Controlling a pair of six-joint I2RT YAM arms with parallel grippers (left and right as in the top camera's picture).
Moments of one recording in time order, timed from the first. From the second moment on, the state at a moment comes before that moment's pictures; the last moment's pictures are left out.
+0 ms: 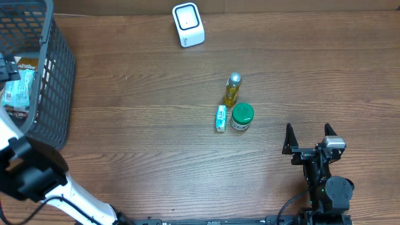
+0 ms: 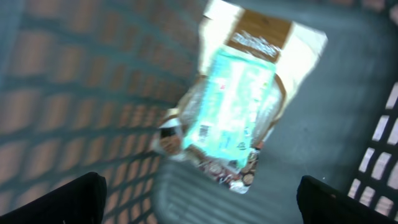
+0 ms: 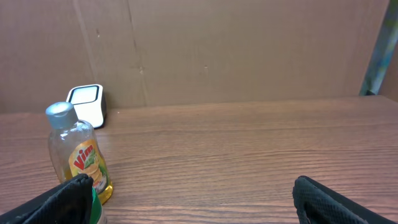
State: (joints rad) left arm 0.63 2.08 2.16 -1.11 -0.15 0.37; right arm -0.02 0.01 0.02 -0.03 -0.04 0.06
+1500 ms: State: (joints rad) left arm 0.77 2.38 2.16 -0.94 0.21 0.61; right arm -0.02 0.01 0.02 -0.04 -0.04 0.06
